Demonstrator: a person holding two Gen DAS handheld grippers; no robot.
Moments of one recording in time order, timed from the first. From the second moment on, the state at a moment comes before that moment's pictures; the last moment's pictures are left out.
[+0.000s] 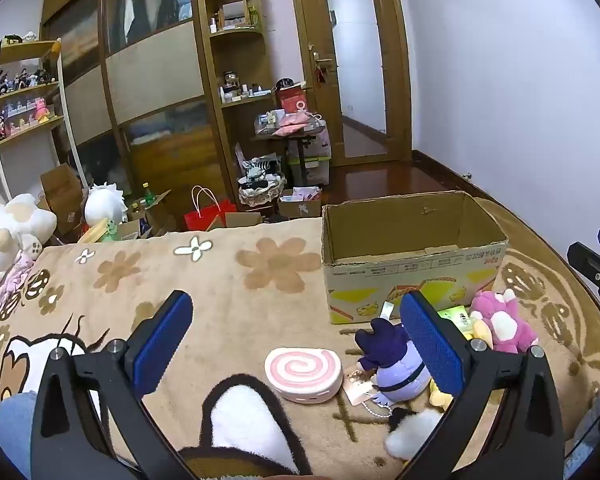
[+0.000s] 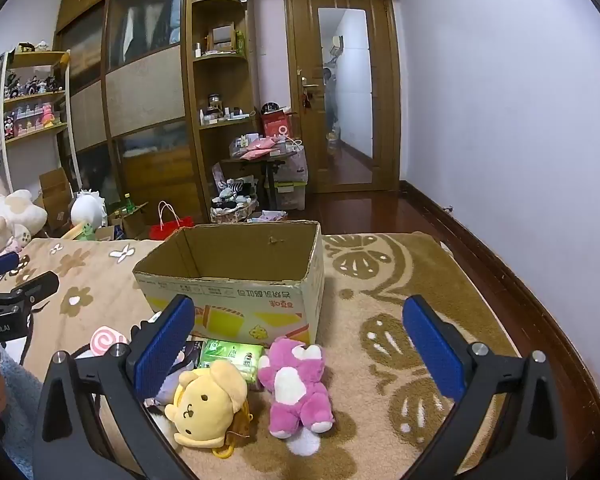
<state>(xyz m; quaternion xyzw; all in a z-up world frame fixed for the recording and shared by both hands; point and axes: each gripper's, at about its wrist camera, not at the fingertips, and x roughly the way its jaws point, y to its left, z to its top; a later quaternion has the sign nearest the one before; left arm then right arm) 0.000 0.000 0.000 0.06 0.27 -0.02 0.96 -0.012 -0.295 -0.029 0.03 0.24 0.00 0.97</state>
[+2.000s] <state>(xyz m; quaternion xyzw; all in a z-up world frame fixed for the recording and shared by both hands) -0.002 0.000 -0.004 0.07 0.28 -0.03 0.96 -0.013 -0.295 -0.030 0.03 0.24 0.00 0.97</state>
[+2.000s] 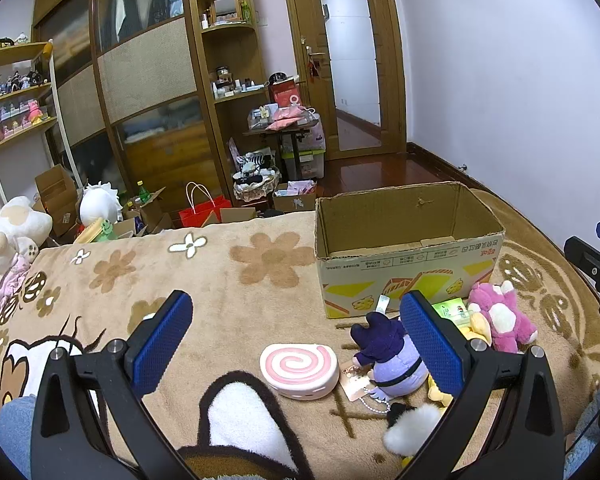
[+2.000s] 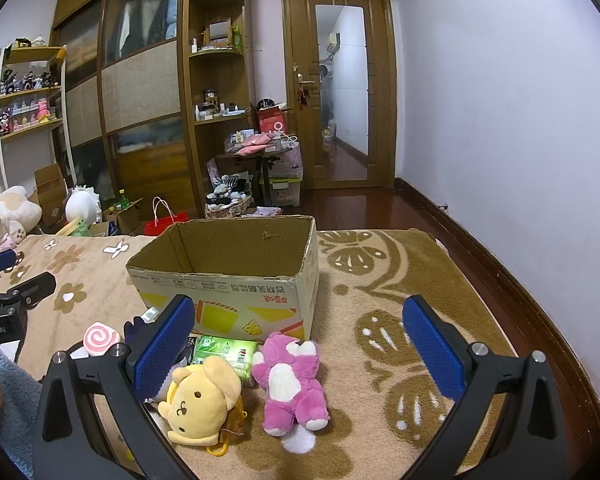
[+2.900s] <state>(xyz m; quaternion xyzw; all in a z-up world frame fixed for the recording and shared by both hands) -0.002 -0.001 -0.005 0.07 0.28 -0.03 0.96 -0.012 -0.295 -0.033 0.03 0.24 0.00 0.97</state>
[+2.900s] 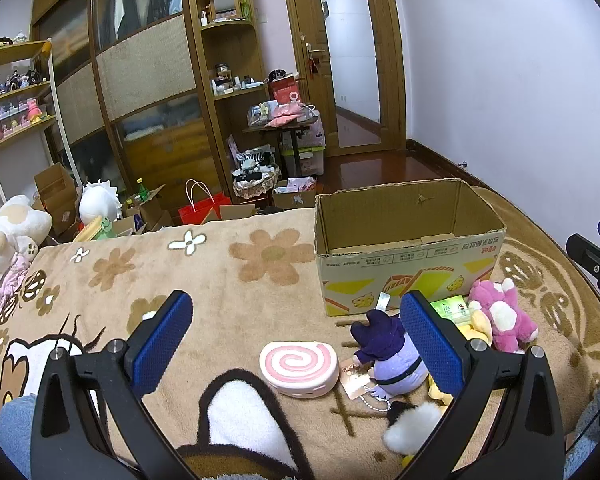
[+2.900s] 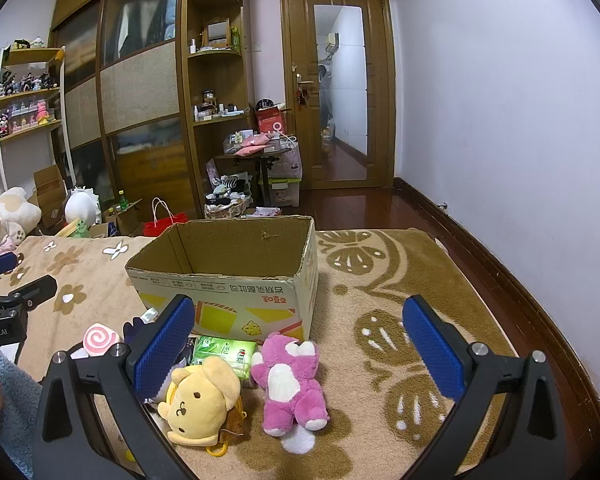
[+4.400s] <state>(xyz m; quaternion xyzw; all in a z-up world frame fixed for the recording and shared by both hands) 0.049 0.001 -0.034 0.07 0.38 -0.02 0.92 0.012 -0.288 -0.049 0.02 0.27 0.00 0.96</state>
